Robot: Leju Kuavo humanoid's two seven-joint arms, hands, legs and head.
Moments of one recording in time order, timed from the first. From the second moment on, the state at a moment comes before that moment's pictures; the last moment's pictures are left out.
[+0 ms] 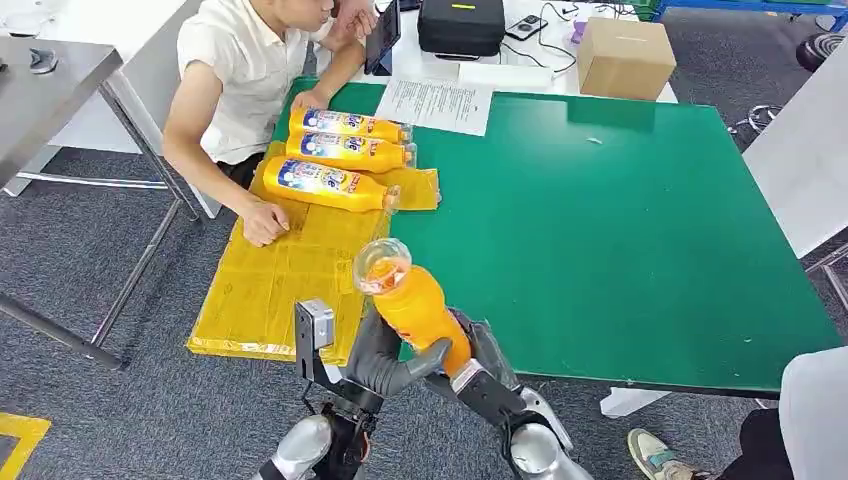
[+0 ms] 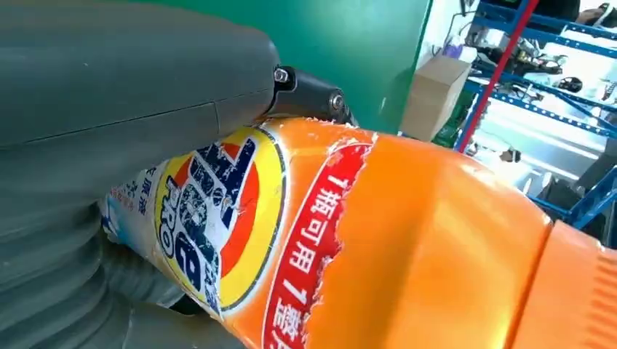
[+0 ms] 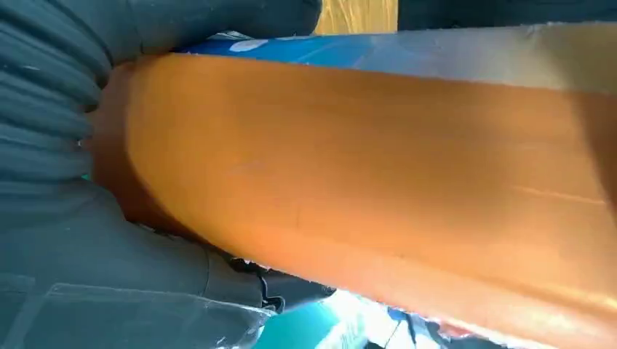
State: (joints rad) left arm -0.14 -0.20 -0.66 -1.30 0.66 0.20 -0.30; right arm -0.11 0.02 0.51 -1.21 0.37 -0.15 -0.56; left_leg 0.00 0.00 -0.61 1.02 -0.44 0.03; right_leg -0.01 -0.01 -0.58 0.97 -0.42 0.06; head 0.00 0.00
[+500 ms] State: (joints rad) left arm -0.04 -0.16 -0.63 -1.42 0.61 0.20 -0.33; right arm -0.04 0.03 0.56 -1.21 0.44 -0.24 -0.54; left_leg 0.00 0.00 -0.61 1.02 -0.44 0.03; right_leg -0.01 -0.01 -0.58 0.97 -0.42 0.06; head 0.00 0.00
